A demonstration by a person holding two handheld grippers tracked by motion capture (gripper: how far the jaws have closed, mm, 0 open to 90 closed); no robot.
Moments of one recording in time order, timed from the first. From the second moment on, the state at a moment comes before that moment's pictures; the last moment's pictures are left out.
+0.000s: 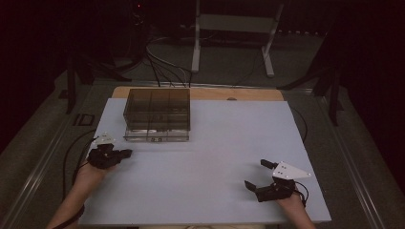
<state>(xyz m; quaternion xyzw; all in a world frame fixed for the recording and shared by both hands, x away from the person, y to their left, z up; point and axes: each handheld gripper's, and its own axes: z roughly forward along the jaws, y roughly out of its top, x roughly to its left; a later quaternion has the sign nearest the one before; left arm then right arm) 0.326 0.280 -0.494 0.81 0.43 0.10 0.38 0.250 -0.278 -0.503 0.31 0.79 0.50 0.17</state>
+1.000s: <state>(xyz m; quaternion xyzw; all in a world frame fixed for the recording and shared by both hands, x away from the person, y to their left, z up) 0.328 0.260 -0.468 0.84 0.38 0.08 0.39 0.250 -0.278 -0.503 0.31 0.79 0.50 0.17</state>
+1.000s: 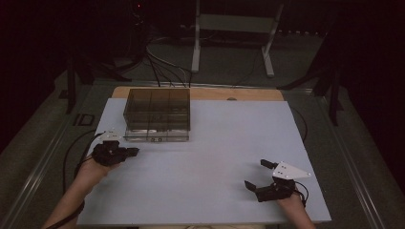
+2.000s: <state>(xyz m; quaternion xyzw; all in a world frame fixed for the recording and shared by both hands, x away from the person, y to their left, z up) 0.348 0.245 -0.432 0.85 0.34 0.08 0.39 0.250 -0.278 -0.503 0.31 0.79 0.50 0.17</state>
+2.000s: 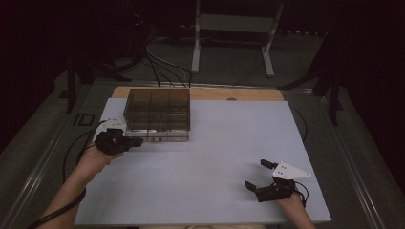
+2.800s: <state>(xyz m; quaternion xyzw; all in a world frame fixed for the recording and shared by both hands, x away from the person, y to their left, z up) 0.375 0.231 -0.418 0.84 0.34 0.09 0.42 0.250 -0.277 -0.504 0.31 0.79 0.50 0.17</state>
